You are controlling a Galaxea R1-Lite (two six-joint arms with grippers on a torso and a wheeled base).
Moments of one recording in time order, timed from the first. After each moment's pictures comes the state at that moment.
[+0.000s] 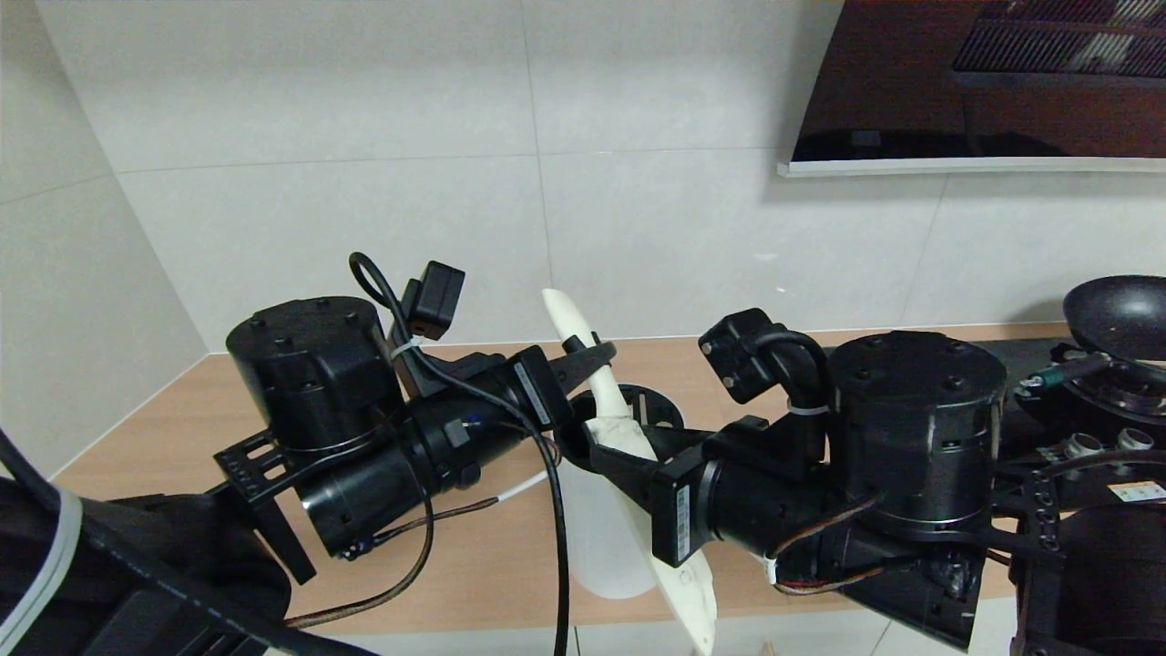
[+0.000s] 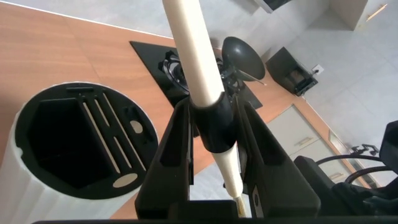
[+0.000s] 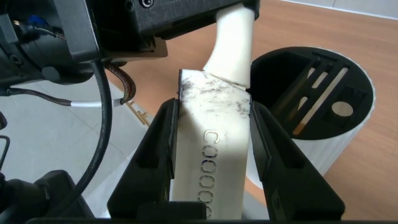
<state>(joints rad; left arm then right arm) -0.62 1.73 -0.68 -1.04 -0.15 -0.70 0.96 1.73 -0.83 -0.72 -0.12 0.24</state>
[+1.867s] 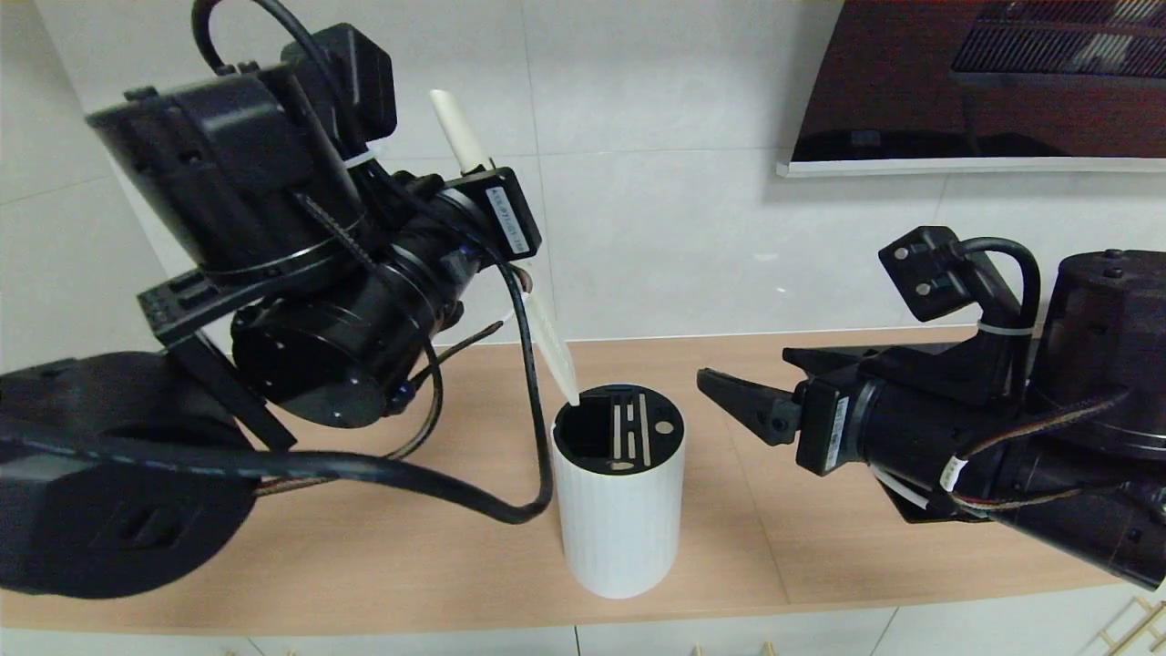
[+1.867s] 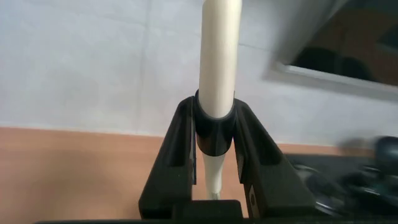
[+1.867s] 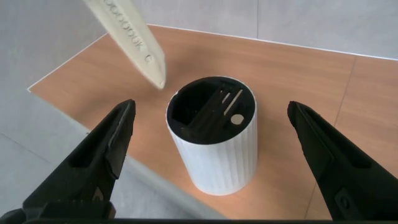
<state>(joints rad) -0.71 1.67 -1.04 -0.87 0.59 -0.13 0.79 1.51 -0.75 -0.66 -0.14 0.20</state>
